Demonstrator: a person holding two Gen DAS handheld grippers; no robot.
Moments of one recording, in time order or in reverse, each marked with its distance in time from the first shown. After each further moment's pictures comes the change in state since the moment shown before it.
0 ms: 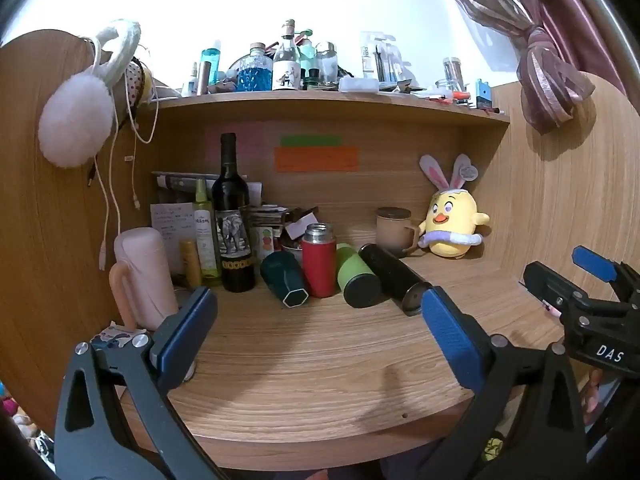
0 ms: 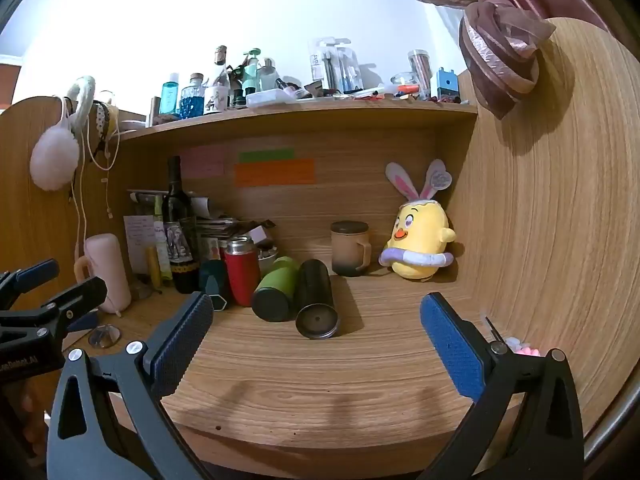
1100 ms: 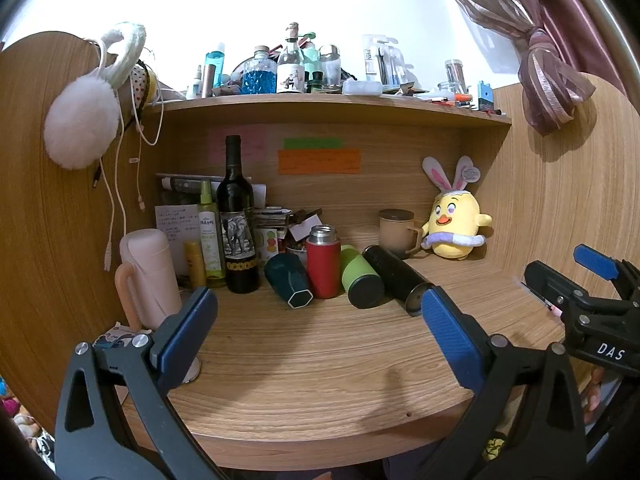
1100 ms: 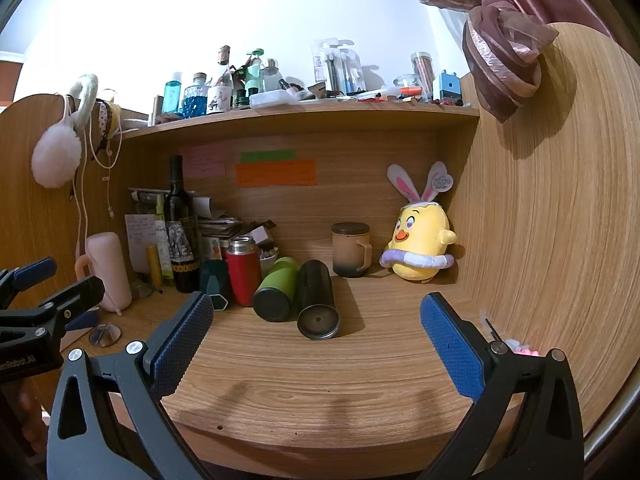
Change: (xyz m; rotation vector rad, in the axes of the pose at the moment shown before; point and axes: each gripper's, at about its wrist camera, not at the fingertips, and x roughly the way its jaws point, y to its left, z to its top) left arm -0.004 0.001 0.001 0.014 -0.007 0.014; right arm -0.001 0.002 -0.001 -0.002 0.000 0.000
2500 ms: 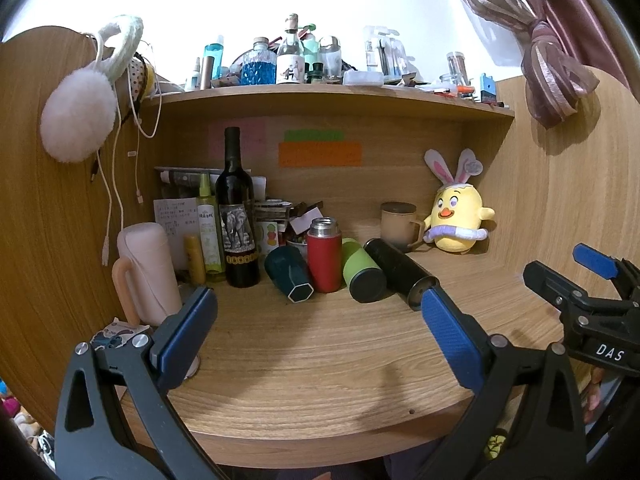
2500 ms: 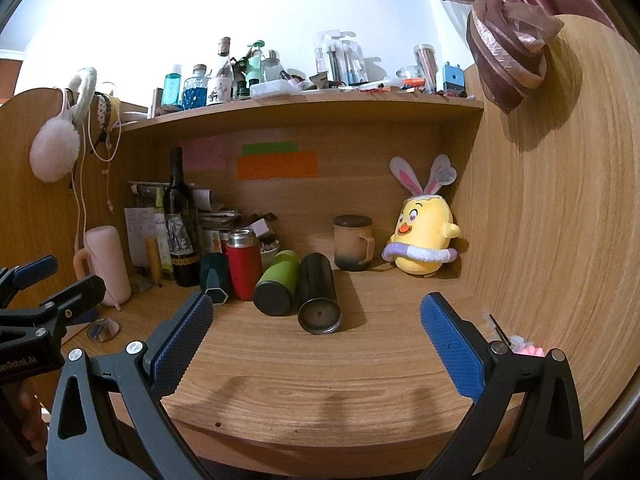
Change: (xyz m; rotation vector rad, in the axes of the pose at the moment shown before) left arm 0.008 -0.002 -0.004 0.000 0.026 0.006; right arm 0.010 0.001 -0.003 0.002 0.025 0.003
